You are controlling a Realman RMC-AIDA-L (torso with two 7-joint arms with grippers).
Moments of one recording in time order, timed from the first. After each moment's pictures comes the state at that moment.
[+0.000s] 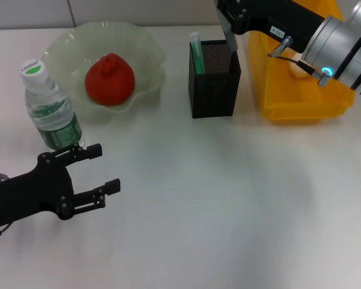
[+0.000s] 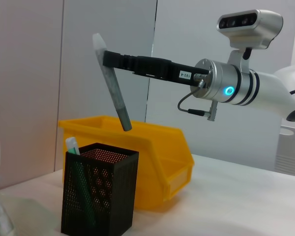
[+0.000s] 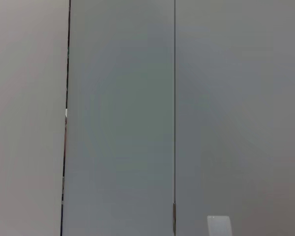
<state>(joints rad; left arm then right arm) -0.44 -2.02 0.09 0.33 2.40 1.73 -0.80 0.76 2.09 -0.98 -0.26 -1.10 -1.20 0.76</state>
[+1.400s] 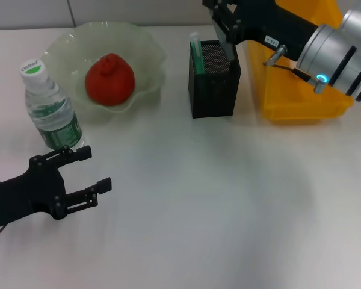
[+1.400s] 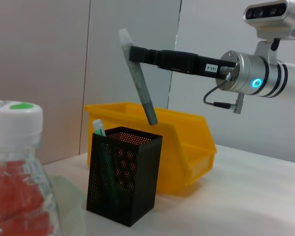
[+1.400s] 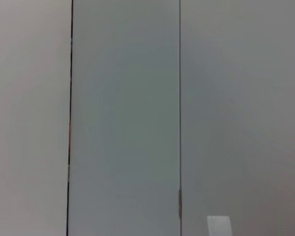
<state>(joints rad) -0.42 -2.03 0.08 0.34 2.39 1.69 -0.82 0.77 2.09 -1.00 -0.23 -1.11 -1.18 0.76</state>
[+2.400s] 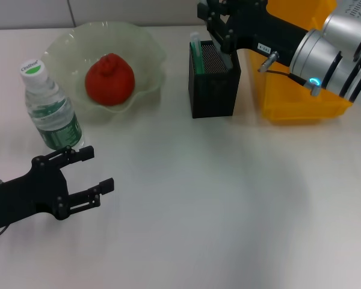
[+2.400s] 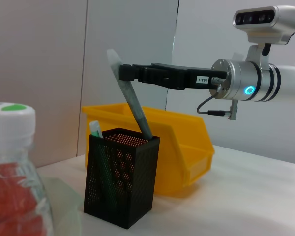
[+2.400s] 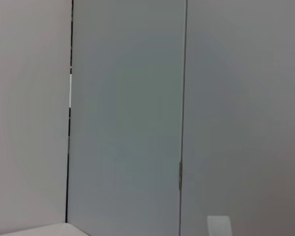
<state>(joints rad) -0.41 -2.03 0.08 0.34 2.39 1.69 -0.81 0.78 2.09 -1.05 -0.23 -1.11 -1.11 0.76</state>
